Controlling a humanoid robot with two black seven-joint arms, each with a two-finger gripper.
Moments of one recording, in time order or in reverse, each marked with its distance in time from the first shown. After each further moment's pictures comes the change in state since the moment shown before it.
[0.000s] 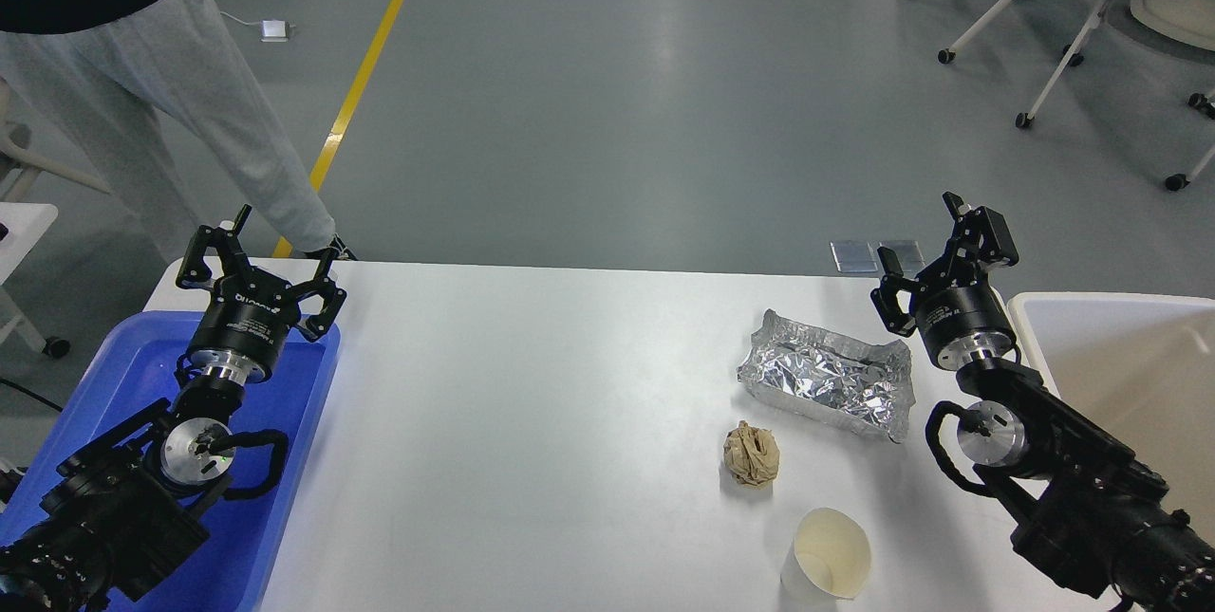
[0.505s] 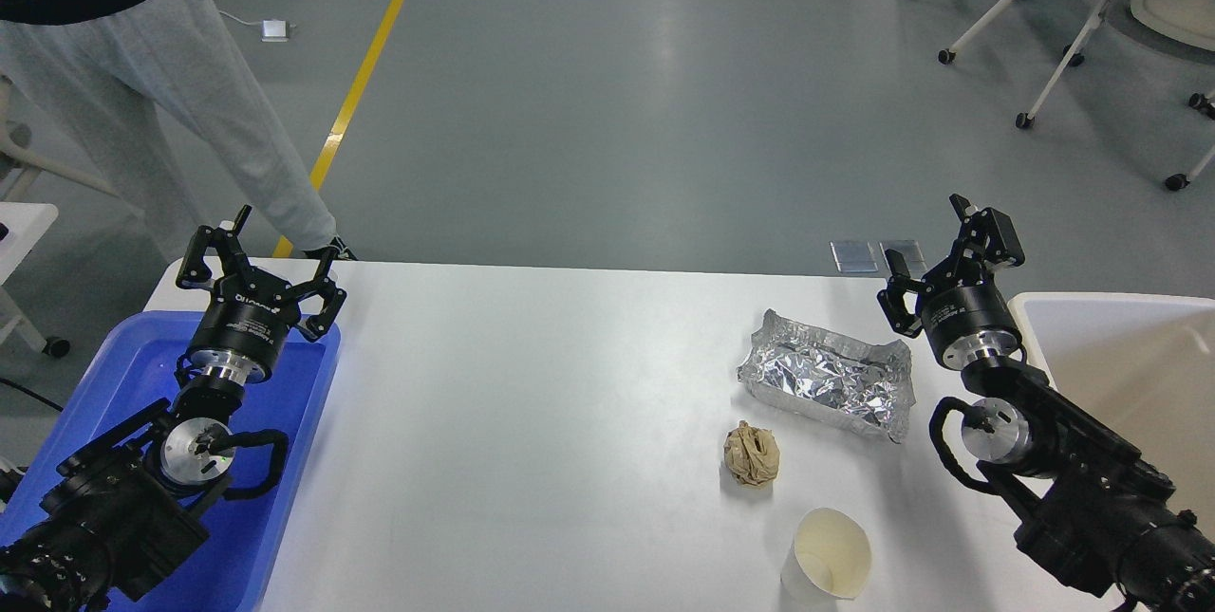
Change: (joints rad) left arm 0.000 0.000 0.000 0.000 0.000 0.000 0.000; right arm -0.003 -0.015 0.015 0.024 0.007 -0.036 -0.024
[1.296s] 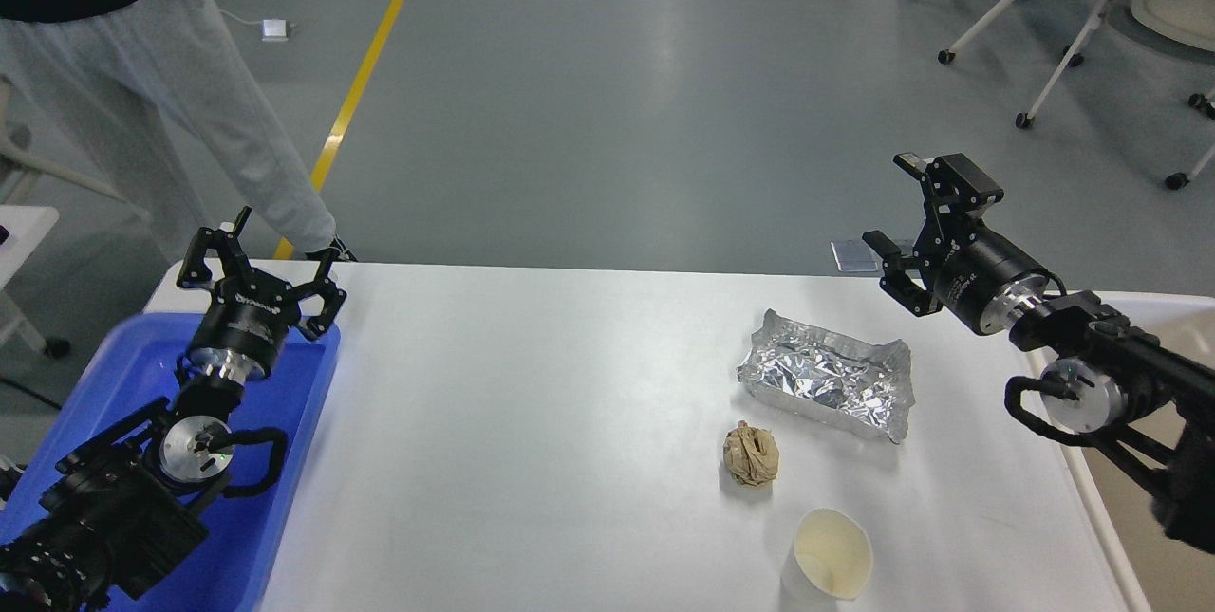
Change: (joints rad) left arm -0.002 0.000 0.000 0.000 0.000 -0.002 0.001; right arm 0.115 -0.366 -0.299 0.441 -0.082 -0.047 -0.222
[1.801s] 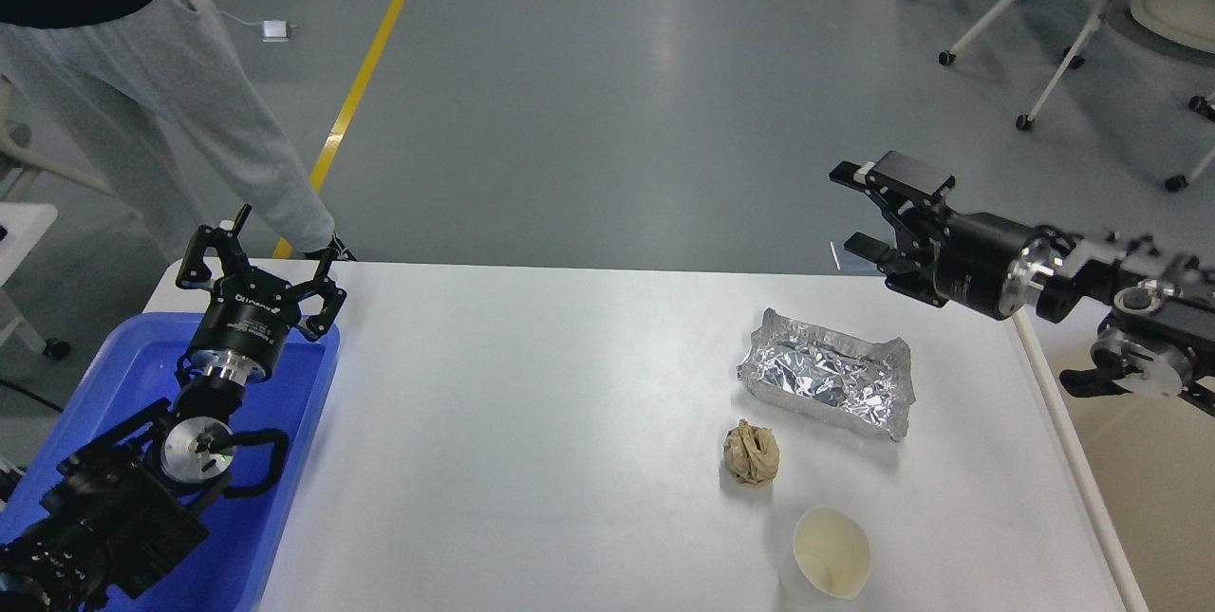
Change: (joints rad) left arm 0.000 0.000 0.000 0.000 0.000 0.000 0.000; right arm 0.373 -0.221 -0.449 0.267 -0.170 0.008 -0.062
